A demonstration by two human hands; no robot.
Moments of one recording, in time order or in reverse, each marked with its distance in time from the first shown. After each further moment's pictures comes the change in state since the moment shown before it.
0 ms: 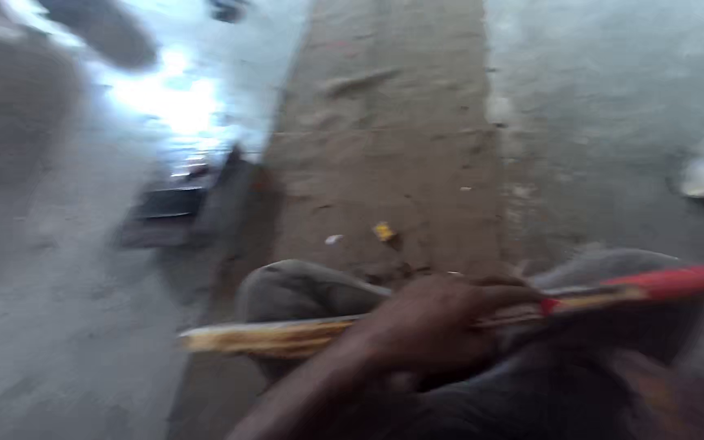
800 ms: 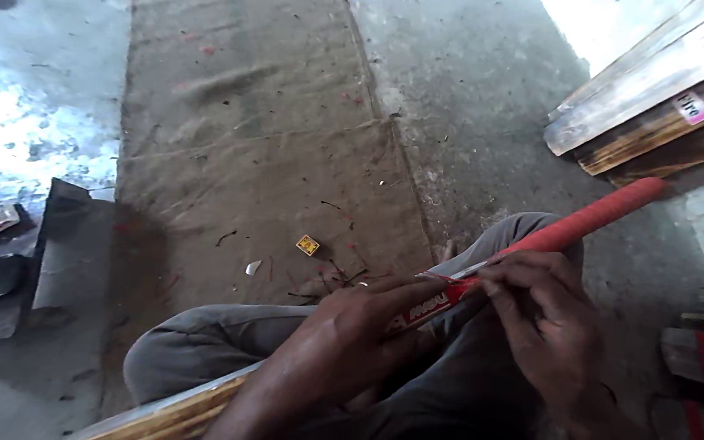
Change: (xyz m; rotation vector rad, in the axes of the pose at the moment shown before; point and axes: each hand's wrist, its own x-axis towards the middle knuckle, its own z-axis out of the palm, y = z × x) left_hand 0.010 -0.007 0.004 0.018 -0.020 -0.037; right_hand 0.063 0.006 0.039 0.332 0.790 -0.214
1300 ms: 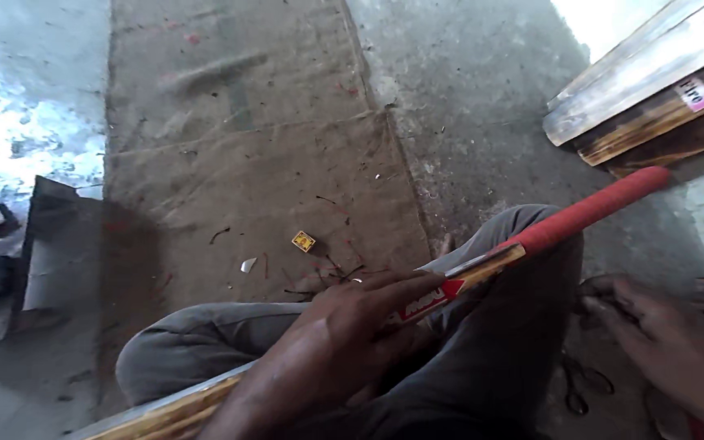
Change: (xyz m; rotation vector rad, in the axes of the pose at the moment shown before) left_hand -0.001 0.000 0.001 0.031 0.018 0.008; right_hand -0.034 0.080 -0.121 -0.473 -0.495 0.447
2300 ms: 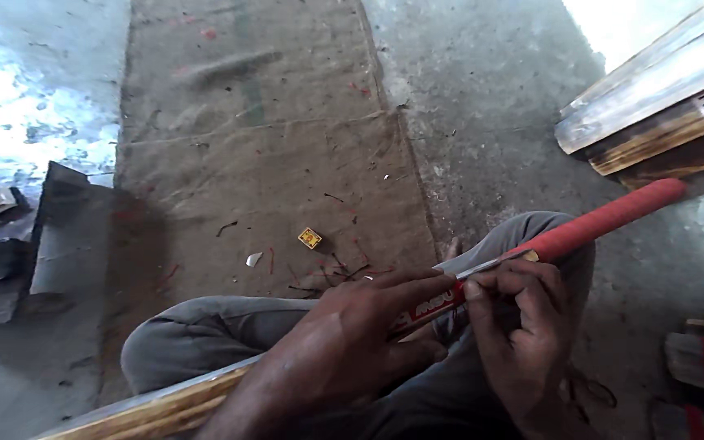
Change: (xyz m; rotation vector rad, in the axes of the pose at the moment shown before) left_hand 0.002 -0.002 -0.003 -0.022 -0.037 -0.015; right_hand 0.022 -0.167 0.085 0.475 0.636 -0.321
